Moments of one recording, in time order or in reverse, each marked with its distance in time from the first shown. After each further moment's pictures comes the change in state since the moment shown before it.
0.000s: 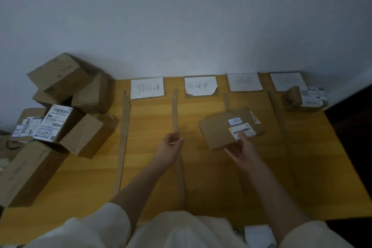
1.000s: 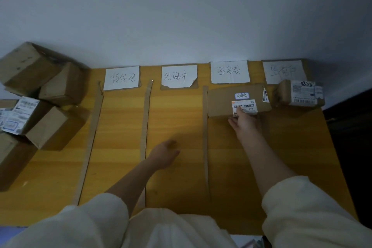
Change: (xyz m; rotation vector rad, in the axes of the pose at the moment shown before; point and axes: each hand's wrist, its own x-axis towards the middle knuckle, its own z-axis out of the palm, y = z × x) left_hand 0.033 0.022 0.119 0.553 -0.195 -0.217; right_hand 0.119 -0.120 -0.035 -0.096 0.132 -0.057
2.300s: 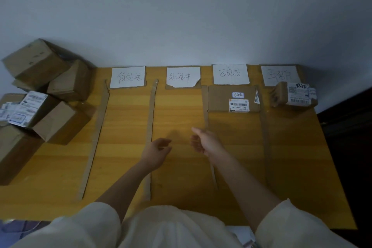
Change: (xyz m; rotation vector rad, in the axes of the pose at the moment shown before) left_hand -0.028 -0.045 -0.008 -0.254 0.194 0.136; right_hand -0.098 0.090 0.030 -0.514 -0.384 0.052
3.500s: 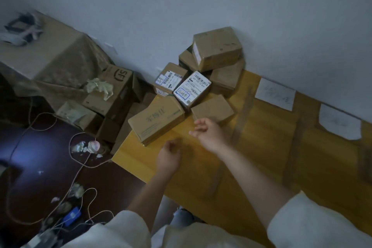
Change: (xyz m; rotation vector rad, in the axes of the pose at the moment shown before) left_hand -0.038 -0.316 -0.260 -0.505 0.484 -0.371; right_hand -0.017 0.047 0.480 -0.892 -0.317 -0.386
